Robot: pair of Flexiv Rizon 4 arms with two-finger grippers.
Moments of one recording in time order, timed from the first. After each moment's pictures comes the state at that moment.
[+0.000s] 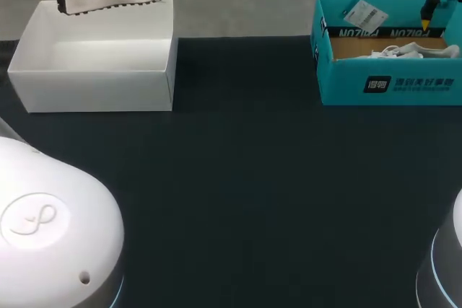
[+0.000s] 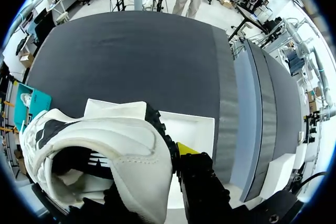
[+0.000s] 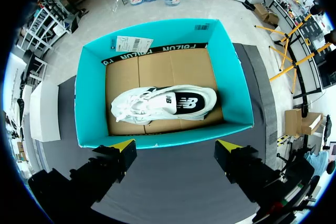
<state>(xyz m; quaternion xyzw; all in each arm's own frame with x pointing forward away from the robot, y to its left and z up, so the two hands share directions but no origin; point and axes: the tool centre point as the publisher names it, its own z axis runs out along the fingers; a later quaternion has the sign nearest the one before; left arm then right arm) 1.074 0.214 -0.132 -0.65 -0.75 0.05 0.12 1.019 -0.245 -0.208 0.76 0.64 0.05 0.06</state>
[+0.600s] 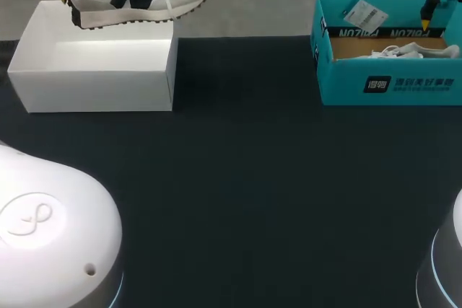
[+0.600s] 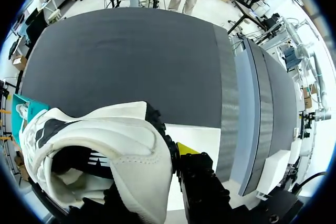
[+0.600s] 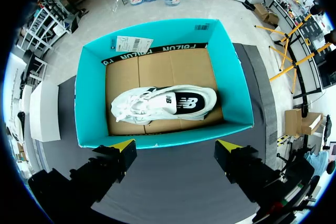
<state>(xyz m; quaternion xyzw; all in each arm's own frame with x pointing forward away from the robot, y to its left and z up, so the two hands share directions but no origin) 1.026 0.169 -0.128 -0.66 -0.74 0.00 0.11 1.019 -0.245 -0.208 0.76 0.64 0.05 0.06</state>
